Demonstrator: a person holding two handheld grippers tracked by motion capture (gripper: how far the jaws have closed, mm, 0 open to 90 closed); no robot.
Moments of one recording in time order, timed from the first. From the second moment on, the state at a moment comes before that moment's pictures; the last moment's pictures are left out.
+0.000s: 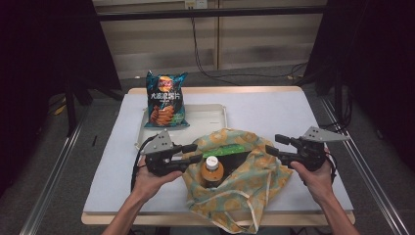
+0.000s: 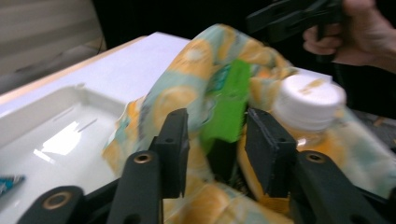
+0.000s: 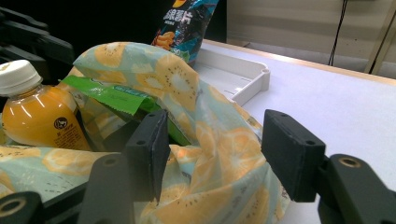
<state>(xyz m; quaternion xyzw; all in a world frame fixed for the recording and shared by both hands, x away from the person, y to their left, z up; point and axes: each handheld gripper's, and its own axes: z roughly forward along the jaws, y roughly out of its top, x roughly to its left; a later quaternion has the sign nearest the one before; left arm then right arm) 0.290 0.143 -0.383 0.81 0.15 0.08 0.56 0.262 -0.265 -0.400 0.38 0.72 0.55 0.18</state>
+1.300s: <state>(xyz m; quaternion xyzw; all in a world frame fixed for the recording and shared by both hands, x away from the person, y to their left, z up) 0.334 0.113 -0.414 0.84 0.17 0.08 0.51 0.264 -0.262 -0.405 0.38 0.73 0.54 0.17</state>
